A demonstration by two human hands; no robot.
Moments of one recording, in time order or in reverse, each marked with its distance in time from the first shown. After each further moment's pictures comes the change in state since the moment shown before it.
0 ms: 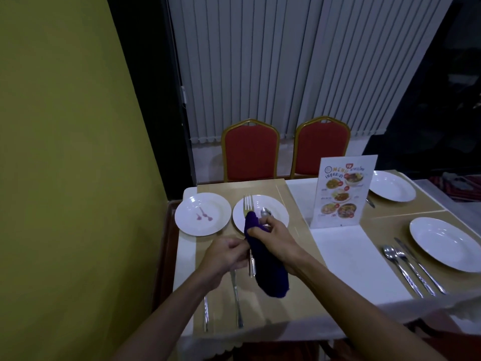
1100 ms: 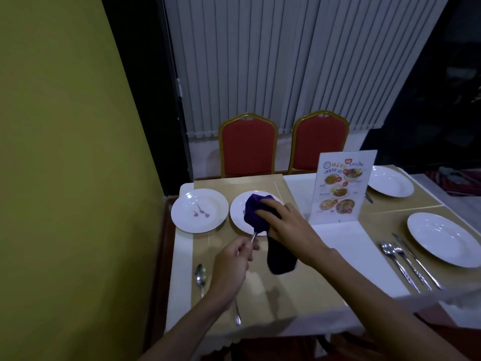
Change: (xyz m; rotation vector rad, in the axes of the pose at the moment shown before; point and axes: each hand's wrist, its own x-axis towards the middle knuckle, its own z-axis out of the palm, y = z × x) left_hand -0.021 -0.010 0.032 0.178 0.202 0.135; right_hand 0.013 0.016 -0.045 -1.153 0.186 -0.988
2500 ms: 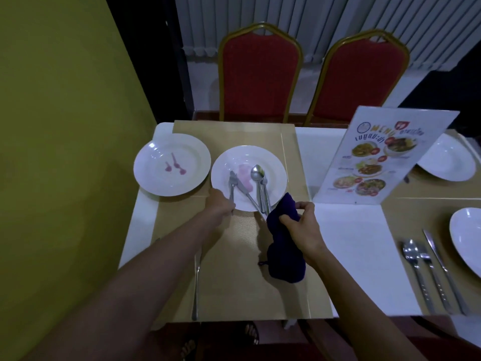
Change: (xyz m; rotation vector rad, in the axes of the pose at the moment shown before) left_hand 0.269 -0.147 0.065 0.327 0.093 -0.554; right_hand -0.038 0.138 0.125 0.984 -0.272 1.262
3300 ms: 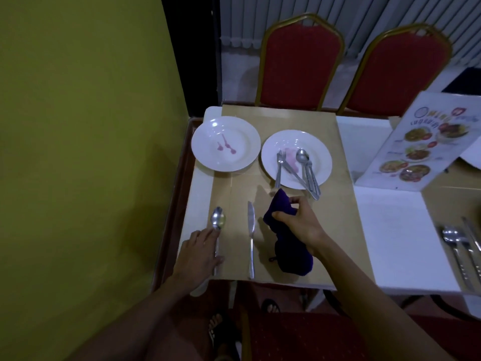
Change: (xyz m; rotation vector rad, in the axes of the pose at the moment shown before) left_hand -0.128 -0.240 -0.118 0.757 0.132 0.592; right_hand -0.081 -0.016 0.117 -0.095 -0.196 0.019
